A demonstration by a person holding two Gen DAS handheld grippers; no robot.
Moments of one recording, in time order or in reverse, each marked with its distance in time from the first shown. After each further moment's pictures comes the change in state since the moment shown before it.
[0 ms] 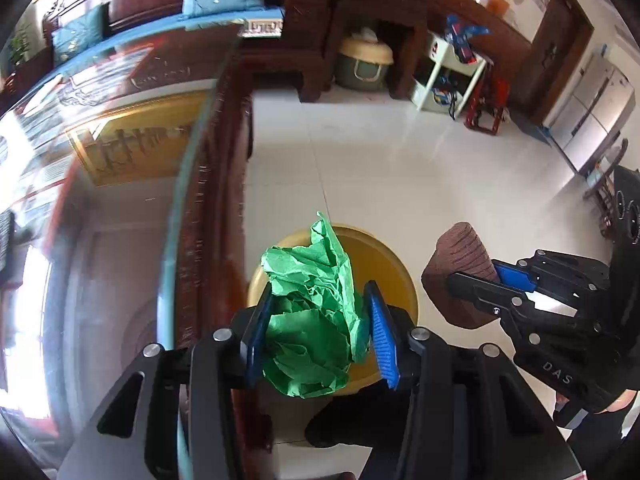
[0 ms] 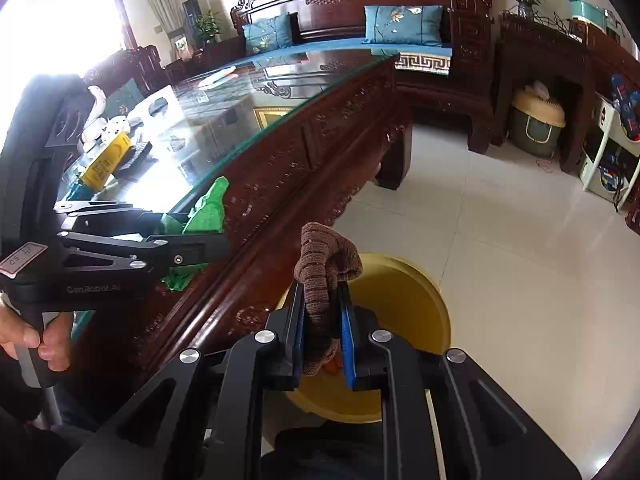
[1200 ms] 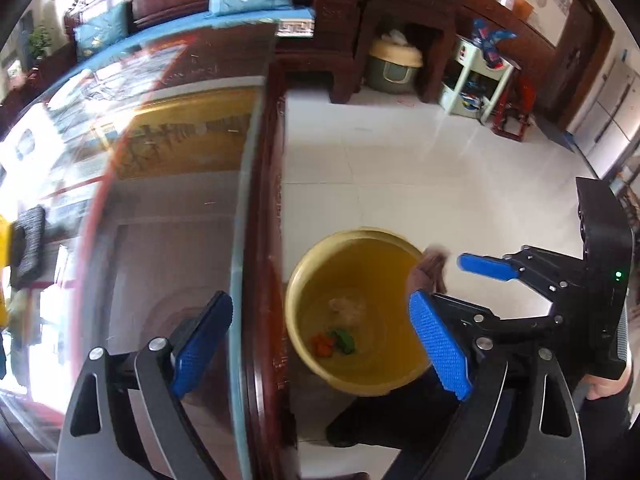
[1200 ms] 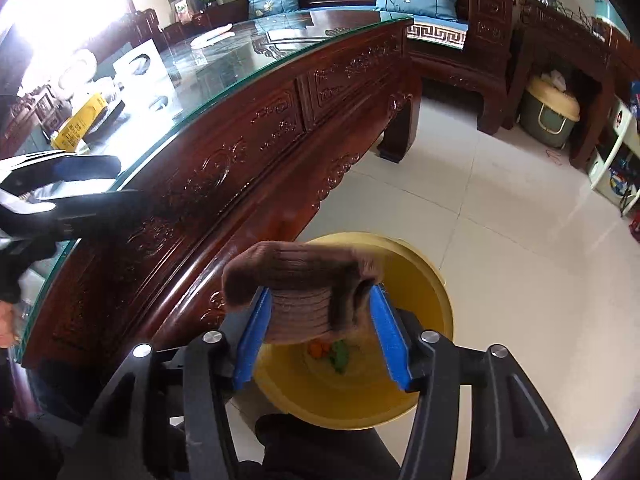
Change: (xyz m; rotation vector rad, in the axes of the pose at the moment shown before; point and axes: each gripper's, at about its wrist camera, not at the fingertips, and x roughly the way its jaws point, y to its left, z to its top) left arm -0.023 0.033 -0.003 -0.043 -0.022 0.119; right arm 0.057 0.008 0.010 -0.077 0.134 -0.066
